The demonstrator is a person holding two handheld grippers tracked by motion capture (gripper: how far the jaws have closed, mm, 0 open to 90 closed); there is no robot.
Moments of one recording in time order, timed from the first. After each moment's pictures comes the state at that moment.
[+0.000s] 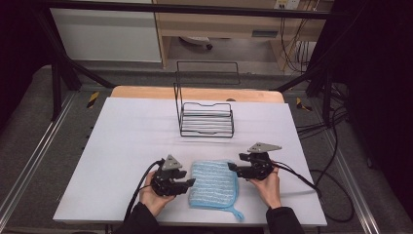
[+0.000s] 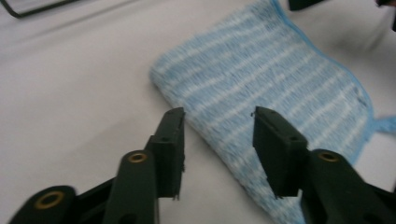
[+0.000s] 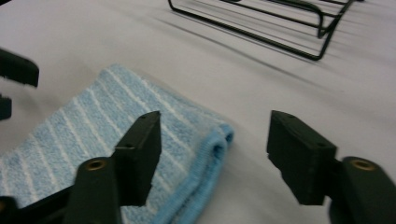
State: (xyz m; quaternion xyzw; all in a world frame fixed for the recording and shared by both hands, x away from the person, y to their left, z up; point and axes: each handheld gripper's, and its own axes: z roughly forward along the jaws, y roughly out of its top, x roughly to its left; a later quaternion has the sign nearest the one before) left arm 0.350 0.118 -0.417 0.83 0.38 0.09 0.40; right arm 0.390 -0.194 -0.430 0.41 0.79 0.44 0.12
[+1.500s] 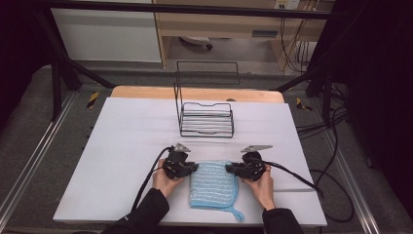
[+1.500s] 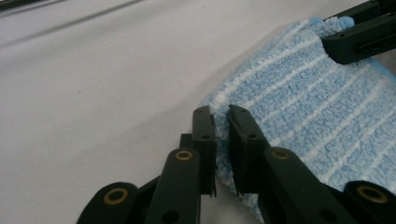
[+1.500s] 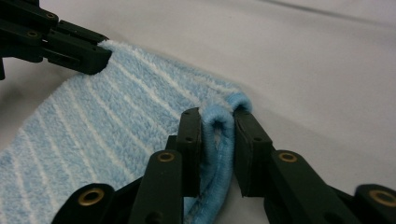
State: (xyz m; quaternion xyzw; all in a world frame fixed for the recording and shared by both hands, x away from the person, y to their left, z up) left arm 0.404 0.098 -0.446 0.83 0.42 0.05 0.37; right arm 0.401 -0.179 -0.454 0.45 0.80 0.41 0.03
